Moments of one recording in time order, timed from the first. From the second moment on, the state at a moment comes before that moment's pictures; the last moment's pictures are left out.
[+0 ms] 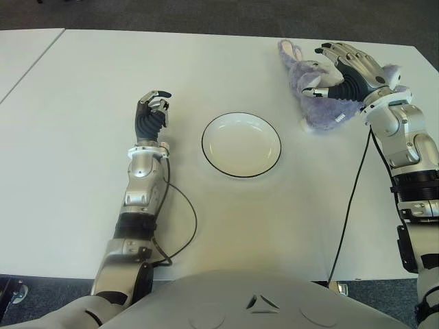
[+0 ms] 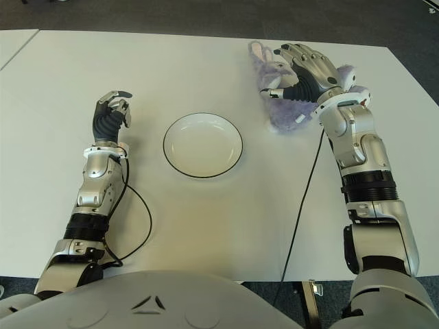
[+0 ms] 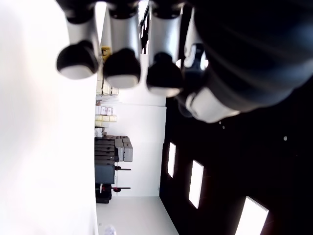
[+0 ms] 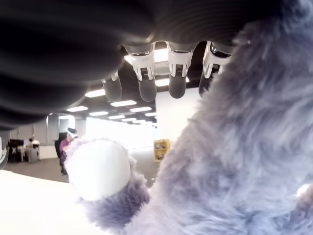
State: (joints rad) left arm -0.18 0.04 0.07 0.24 -0.13 -0.19 0.11; right arm -0.56 -0.79 0.13 0.28 -0.68 -0.23 0.12
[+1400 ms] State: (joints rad) left arm -0.18 0.04 0.07 0.24 -0.12 -0.21 0.13; right arm -0.61 -0.85 0.21 0.43 -0.71 -0.24 0.23
